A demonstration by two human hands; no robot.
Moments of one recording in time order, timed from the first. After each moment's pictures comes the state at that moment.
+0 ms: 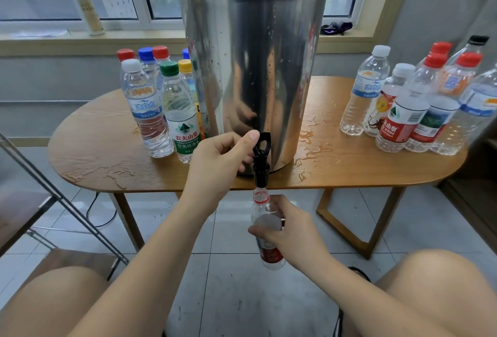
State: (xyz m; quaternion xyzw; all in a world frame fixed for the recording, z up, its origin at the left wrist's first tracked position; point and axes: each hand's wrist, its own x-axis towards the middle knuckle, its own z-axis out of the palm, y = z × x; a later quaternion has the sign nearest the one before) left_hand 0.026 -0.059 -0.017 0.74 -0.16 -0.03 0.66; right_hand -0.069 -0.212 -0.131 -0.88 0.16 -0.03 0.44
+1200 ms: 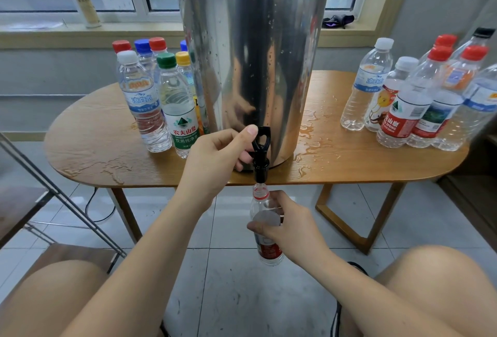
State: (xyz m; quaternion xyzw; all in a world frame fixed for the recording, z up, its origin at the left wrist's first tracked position) left_hand 0.020 -0.056 -0.006 0.75 -0.14 -0.06 0.64; right_hand -0.068 -0.214 -0.131 -0.88 0.16 -0.02 0.44
